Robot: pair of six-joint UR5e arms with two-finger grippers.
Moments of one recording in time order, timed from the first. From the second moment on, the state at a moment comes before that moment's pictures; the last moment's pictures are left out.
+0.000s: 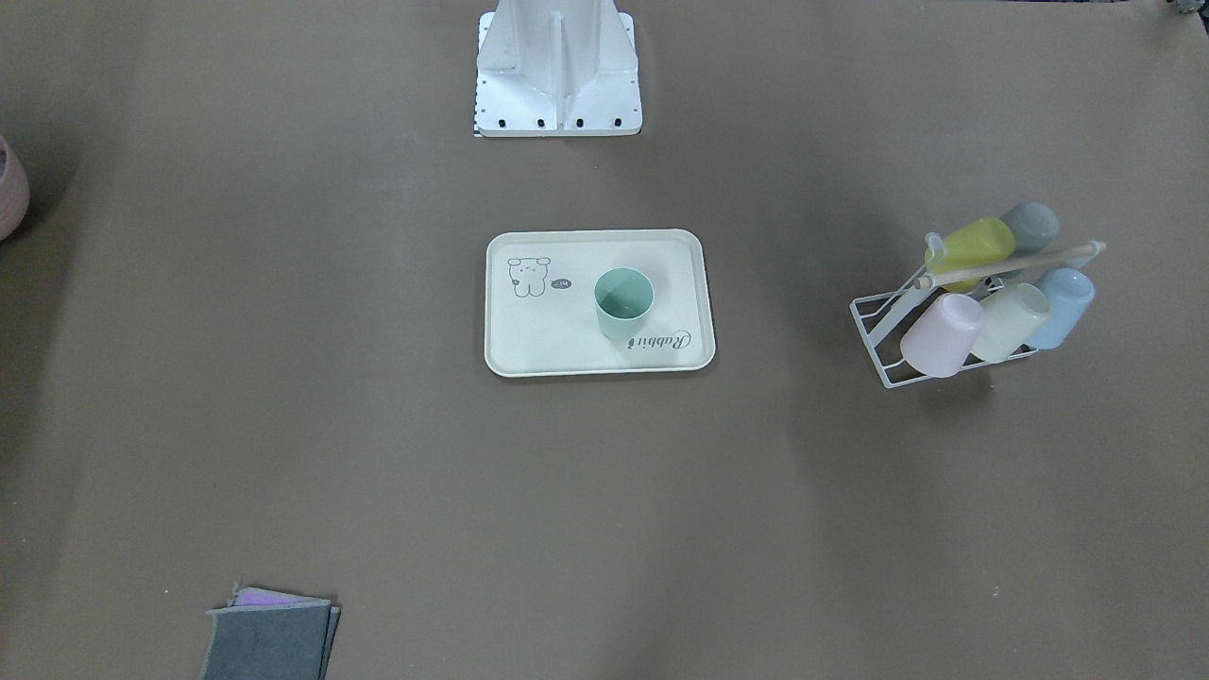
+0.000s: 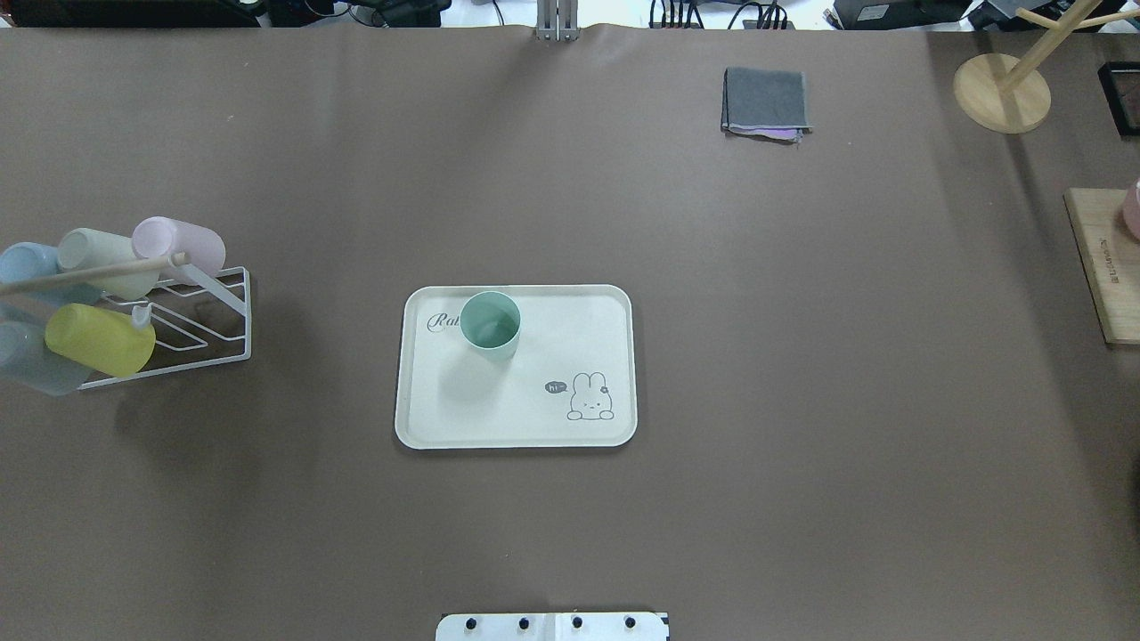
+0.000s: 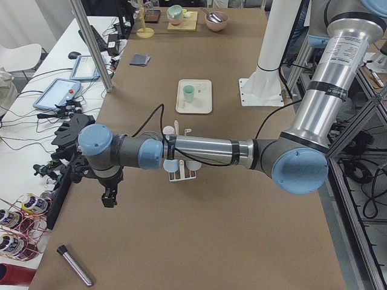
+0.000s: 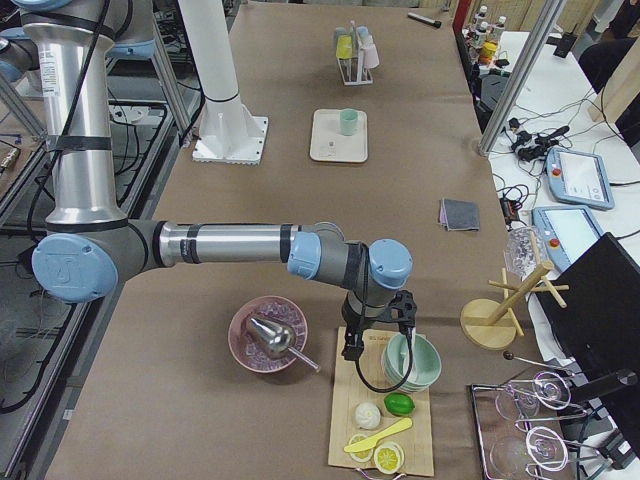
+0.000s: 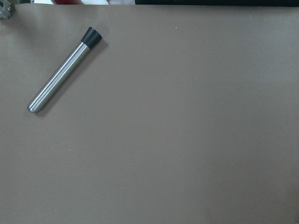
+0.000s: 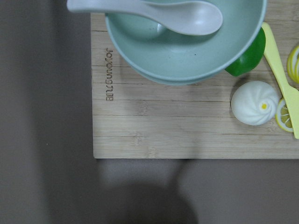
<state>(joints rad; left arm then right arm) -1.62 -1.90 -1.32 -1.61 -2.35 -0.04 1.57 -1.55 1.60 -1.82 2.29 -0.12</state>
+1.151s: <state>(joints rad) -1.58 -1.64 -1.50 -1.79 -2.34 -0.05 1.57 -1.55 1.60 -1.82 2.29 -0.12</state>
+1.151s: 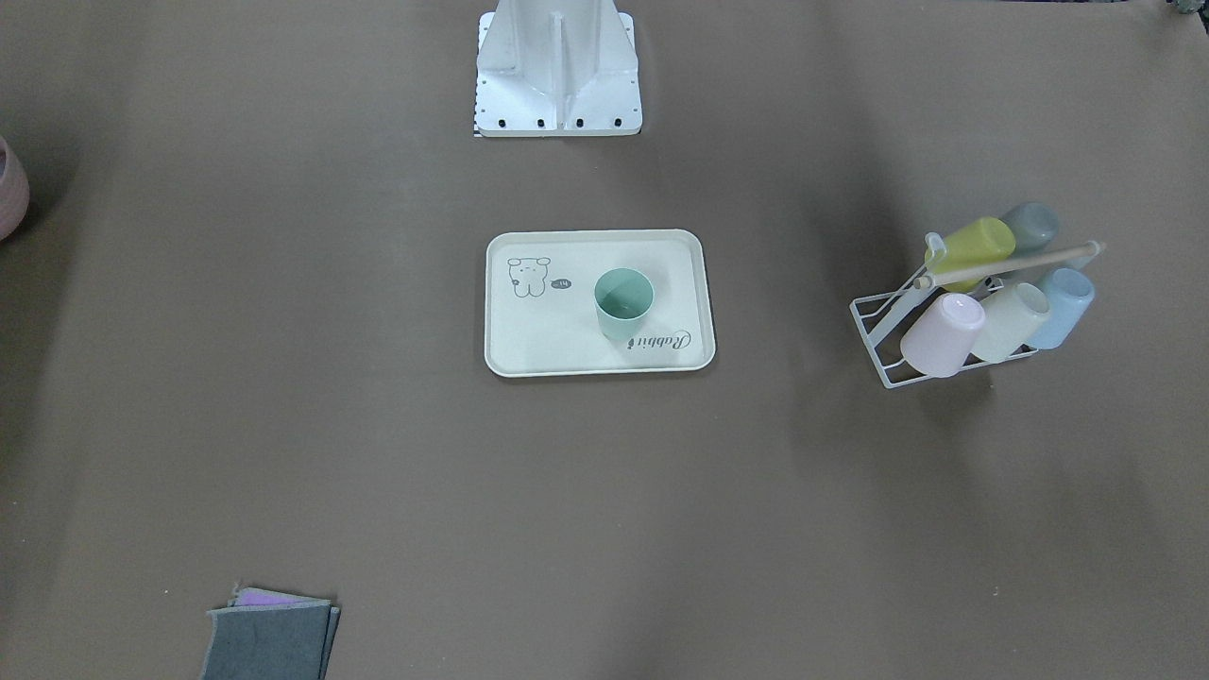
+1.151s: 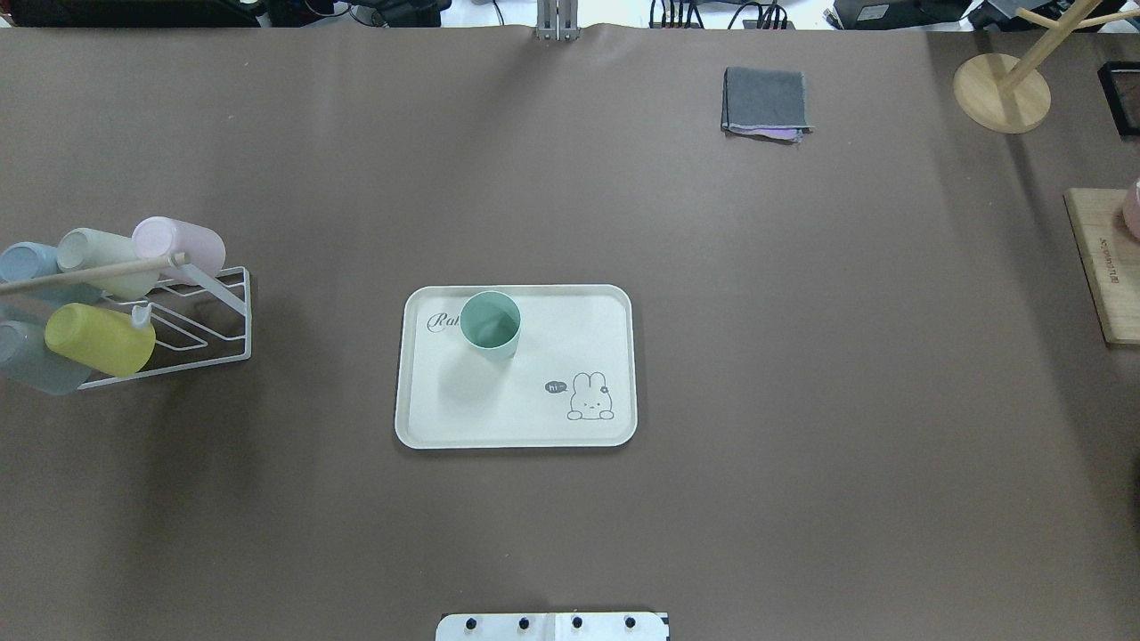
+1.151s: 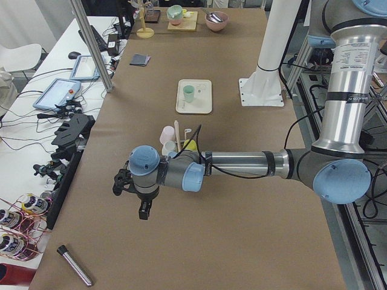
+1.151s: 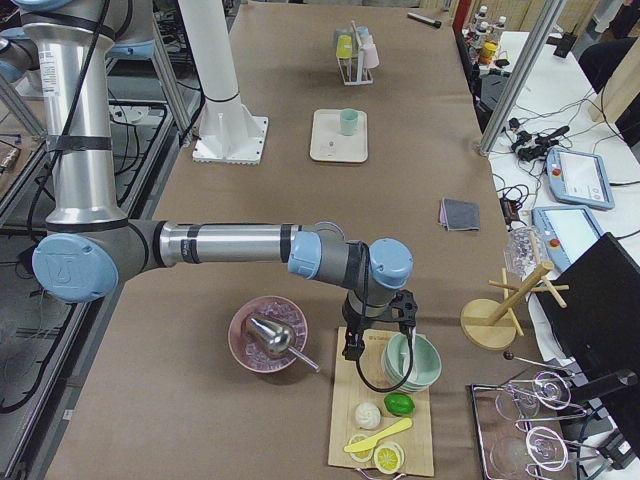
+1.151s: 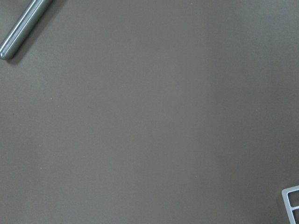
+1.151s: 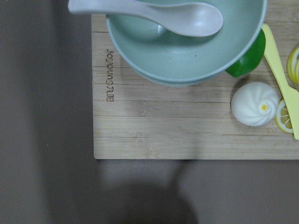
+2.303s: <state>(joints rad) -1.60 -1.60 -1.60 -1.74 -2.34 -0.10 1.57 -1.55 1.60 -1.82 2.29 -0.12</state>
